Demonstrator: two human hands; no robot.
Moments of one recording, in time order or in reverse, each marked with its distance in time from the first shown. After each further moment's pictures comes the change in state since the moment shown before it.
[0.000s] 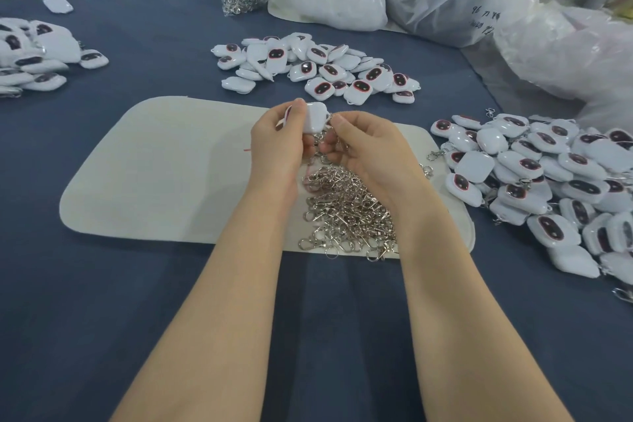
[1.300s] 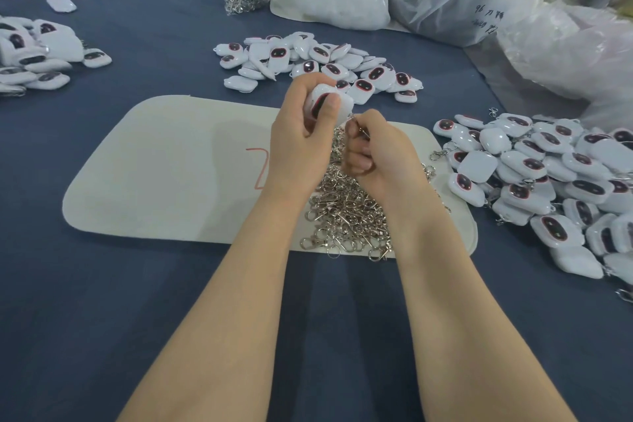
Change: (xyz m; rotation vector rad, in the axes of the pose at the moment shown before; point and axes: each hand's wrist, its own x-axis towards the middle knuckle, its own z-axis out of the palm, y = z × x) left_hand -0.017 0.004 0.006 0.292 -0.194 0.514; right_hand 0.005 -0.002 0.002 0.271 0.115 0.236
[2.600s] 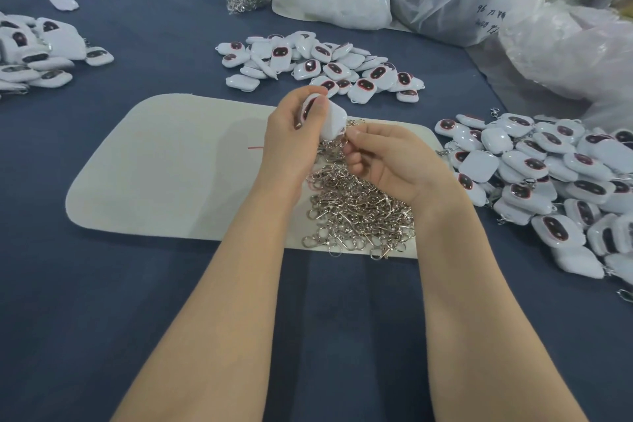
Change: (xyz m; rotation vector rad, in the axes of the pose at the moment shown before) left_hand 0.007 -0.005 -0.005 -0.107 0.034 -0.281; right_hand -0.007 -0.011 -0.020 -0.148 -0.232 0.036
